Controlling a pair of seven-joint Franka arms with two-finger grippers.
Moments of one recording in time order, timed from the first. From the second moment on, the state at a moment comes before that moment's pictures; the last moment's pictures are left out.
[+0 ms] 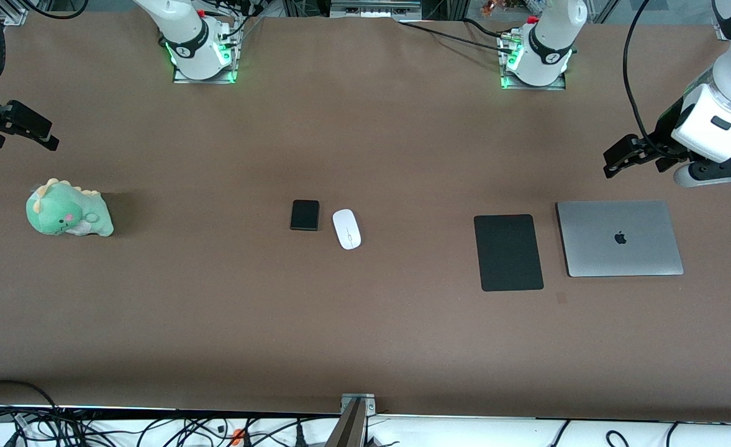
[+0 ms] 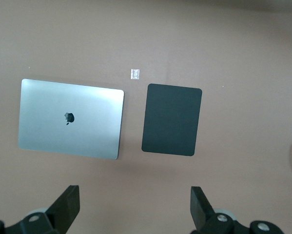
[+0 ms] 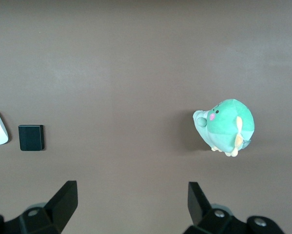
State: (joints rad) left arm 0.12 0.02 -0.23 -1.63 0.00 1.66 -0.27; right arm 0.01 -0.05 -0.07 -1.65 0.02 1.63 0.00
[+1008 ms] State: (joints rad) left arm 0.11 0.02 -0.23 -1.63 -0.01 1.66 -0.27; right arm 0.01 -0.05 -0.07 -1.65 0.02 1.62 0.00
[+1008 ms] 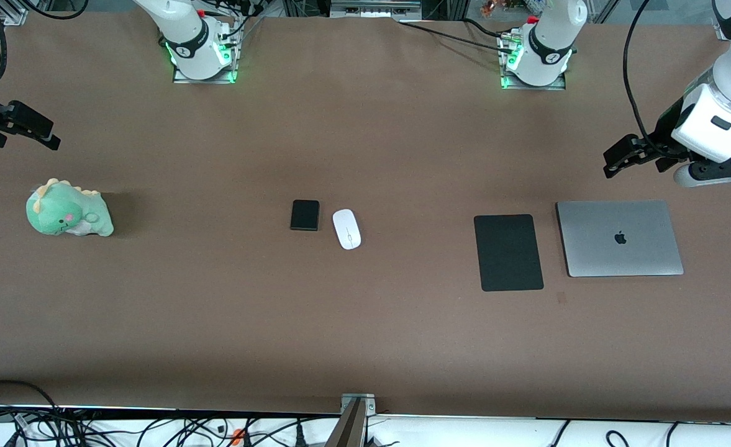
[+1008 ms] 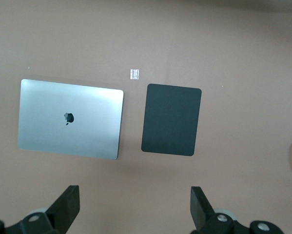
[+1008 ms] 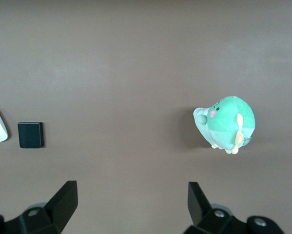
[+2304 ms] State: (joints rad) left arm -0.19 0.43 -0.25 -1.55 -0.10 1.87 -0.53; right arm 0.10 0.21 -0.05 -1.68 0.02 1.59 0.18
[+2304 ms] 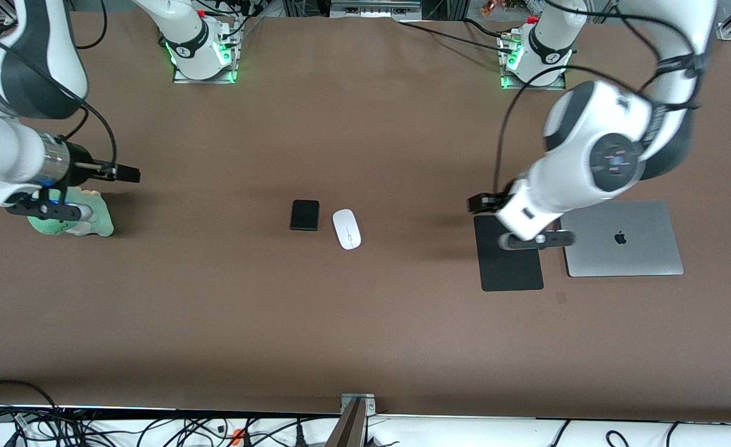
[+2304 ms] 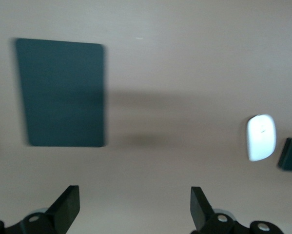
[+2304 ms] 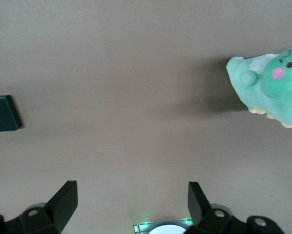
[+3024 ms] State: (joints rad) left arm -0.50 0.80 -0.23 -1.40 -0.08 2.27 -0.97; right arm 0.11 0.33 -0.05 -1.74 0.02 1.76 0.19
